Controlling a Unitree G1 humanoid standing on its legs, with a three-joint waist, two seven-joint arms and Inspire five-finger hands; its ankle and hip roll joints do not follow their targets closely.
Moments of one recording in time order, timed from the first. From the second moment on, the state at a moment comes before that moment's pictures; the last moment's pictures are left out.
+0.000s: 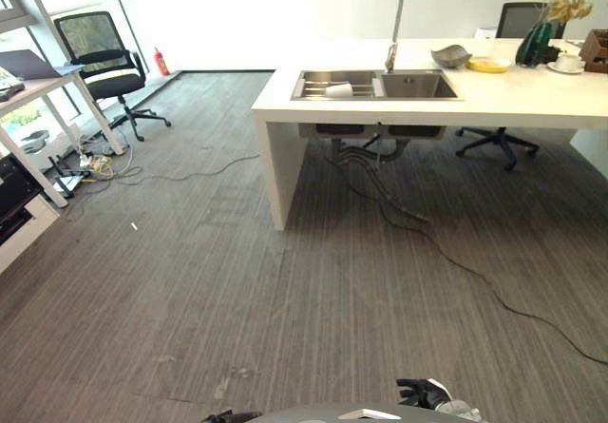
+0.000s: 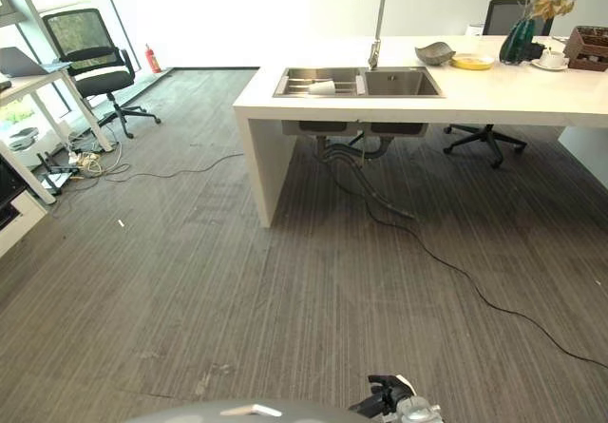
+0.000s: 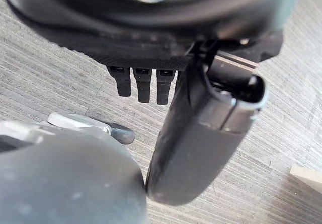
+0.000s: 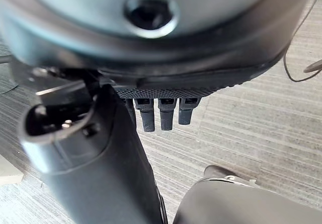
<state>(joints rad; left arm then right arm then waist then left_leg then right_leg) -0.01 0.15 -0.02 1.42 -0.40 0.03 -0.01 -0.03 -0.20 0.29 1.36 0.12 -0.12 0.03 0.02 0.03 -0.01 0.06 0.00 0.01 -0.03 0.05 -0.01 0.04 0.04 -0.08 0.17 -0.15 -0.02</state>
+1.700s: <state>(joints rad) -0.01 0.12 -0.02 1.36 -0.41 -0.06 0.00 0.00 -0.22 0.18 1.35 0.20 -0.14 0.12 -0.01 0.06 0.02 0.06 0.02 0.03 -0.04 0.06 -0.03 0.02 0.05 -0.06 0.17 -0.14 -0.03</state>
